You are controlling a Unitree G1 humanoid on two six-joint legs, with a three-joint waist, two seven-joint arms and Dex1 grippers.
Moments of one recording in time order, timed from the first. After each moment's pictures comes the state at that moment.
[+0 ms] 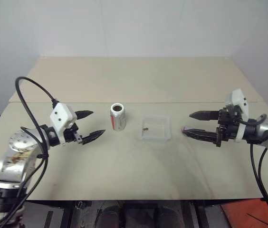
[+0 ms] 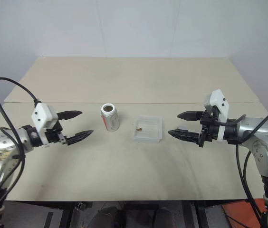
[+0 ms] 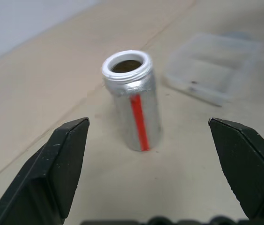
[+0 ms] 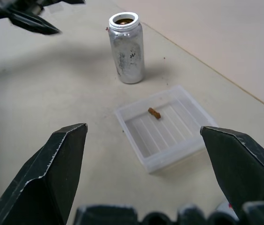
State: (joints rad) left arm -0.26 0.84 0.18 -0.25 -0.51 0.39 -1.04; right arm -0.38 -0.93 -0.18 -0.23 0.67 0.72 1.07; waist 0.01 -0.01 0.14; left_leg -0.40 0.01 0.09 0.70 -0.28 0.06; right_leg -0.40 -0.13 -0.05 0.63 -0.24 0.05
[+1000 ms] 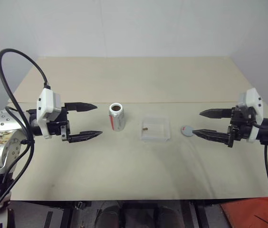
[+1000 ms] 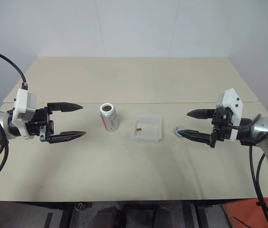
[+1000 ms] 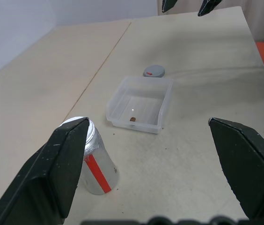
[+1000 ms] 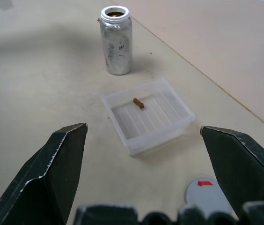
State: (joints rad) left arm -0.38 0.89 0.20 -0.18 -0.60 0.35 -1.25; right arm -0.33 -0.98 -0.24 -0.21 0.63 0.62 1.14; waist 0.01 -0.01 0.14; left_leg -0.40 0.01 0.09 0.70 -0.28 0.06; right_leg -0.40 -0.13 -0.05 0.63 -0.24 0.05
